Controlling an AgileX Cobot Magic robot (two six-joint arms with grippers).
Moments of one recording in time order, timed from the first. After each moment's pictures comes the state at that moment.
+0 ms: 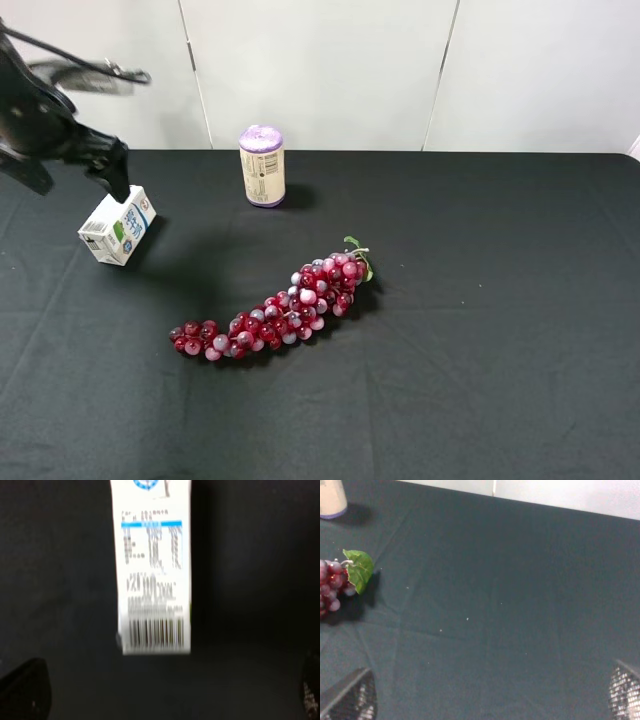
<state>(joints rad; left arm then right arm) -0.09 1.71 -1.23 0.00 0.85 0.13 0.19 0.00 -0.49 0.03 1.03 -0.07</state>
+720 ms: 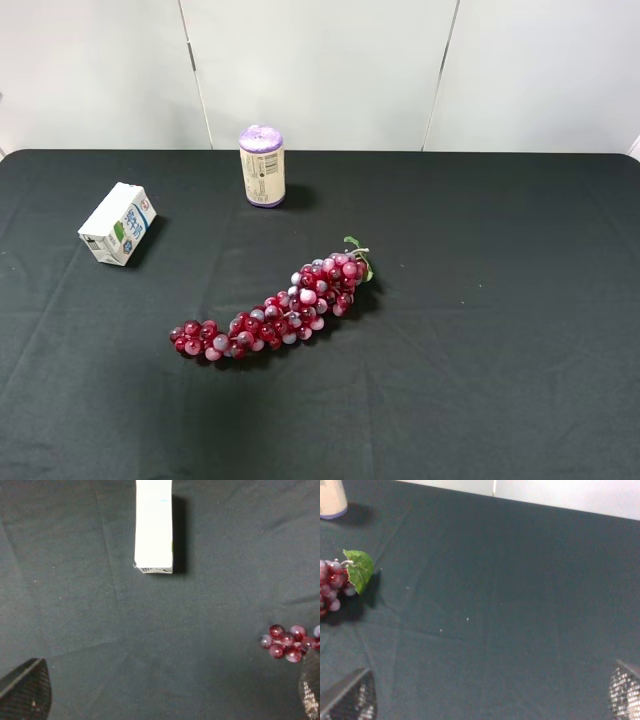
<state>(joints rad) -0.09 1.12 -1.23 0.01 1.14 0.10 0.19 0.00 -0.49 0.03 1.03 -0.07</state>
